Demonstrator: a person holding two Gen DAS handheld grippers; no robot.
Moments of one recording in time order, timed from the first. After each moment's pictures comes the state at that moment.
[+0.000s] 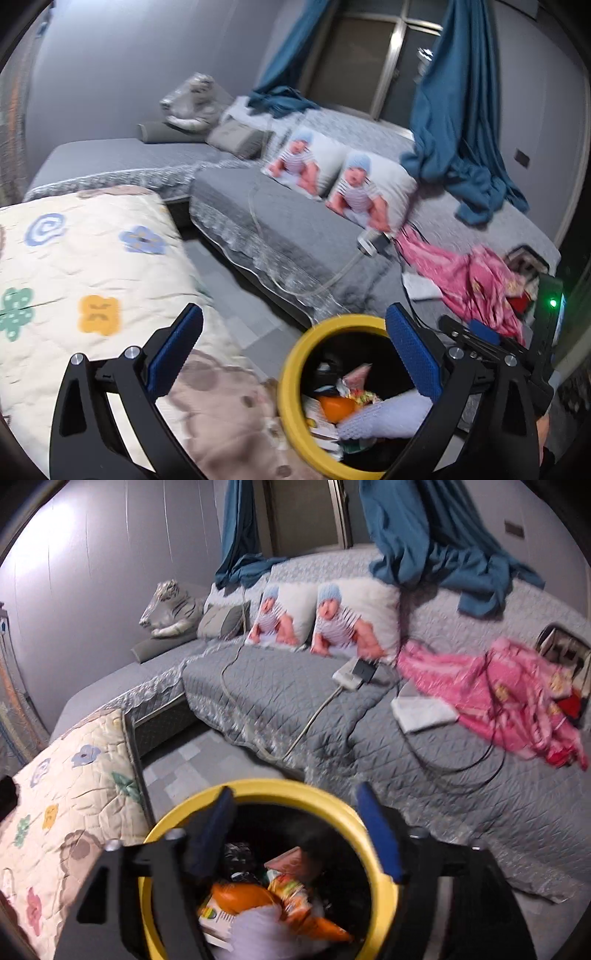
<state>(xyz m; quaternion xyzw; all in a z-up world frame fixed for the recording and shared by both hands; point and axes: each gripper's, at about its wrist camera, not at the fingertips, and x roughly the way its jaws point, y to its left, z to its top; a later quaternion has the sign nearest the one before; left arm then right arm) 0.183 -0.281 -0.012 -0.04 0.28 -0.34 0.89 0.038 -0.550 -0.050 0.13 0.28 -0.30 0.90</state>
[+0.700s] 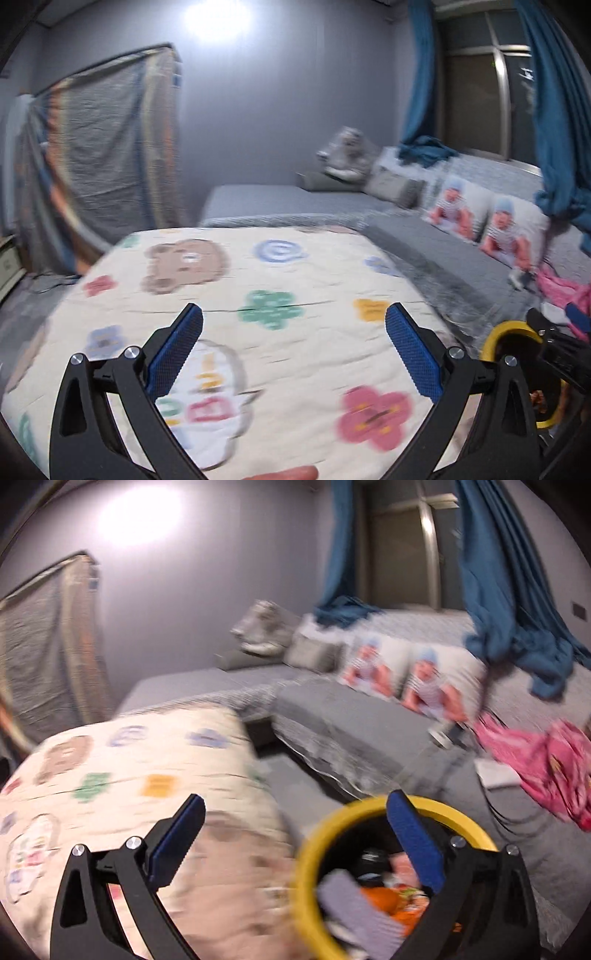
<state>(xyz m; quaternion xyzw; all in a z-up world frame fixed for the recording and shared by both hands) 0.123 -0.055 0.007 0.00 0.19 -0.03 0.98 0.057 -0.338 -0.022 0.04 0.20 -0.13 0.97</state>
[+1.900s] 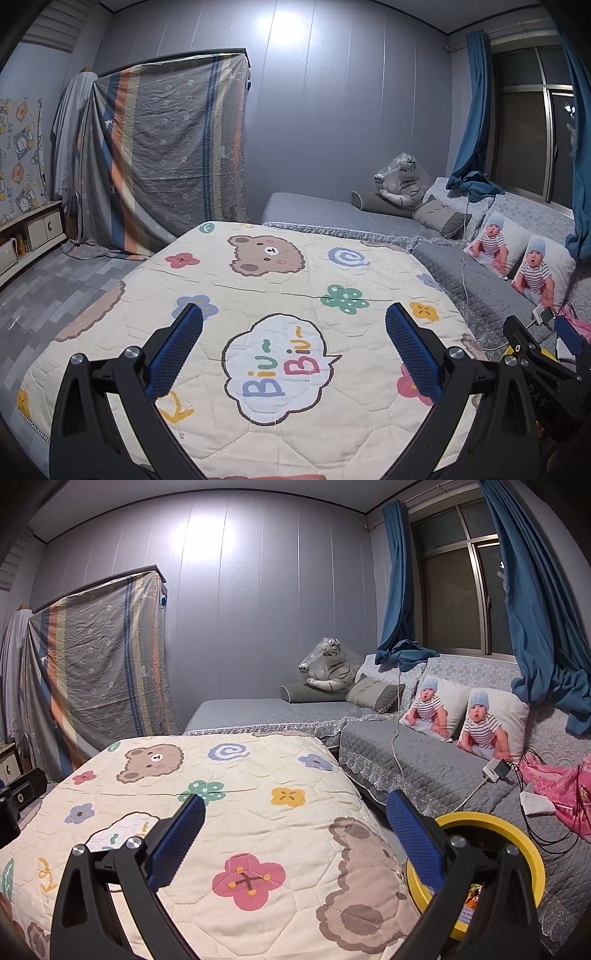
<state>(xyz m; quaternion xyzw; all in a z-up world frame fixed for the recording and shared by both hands) 0.039 0.018 0.020 -0.06 0.18 0.04 0.98 0.016 -0.223 -0.002 0.01 0.16 -0.06 0.99</state>
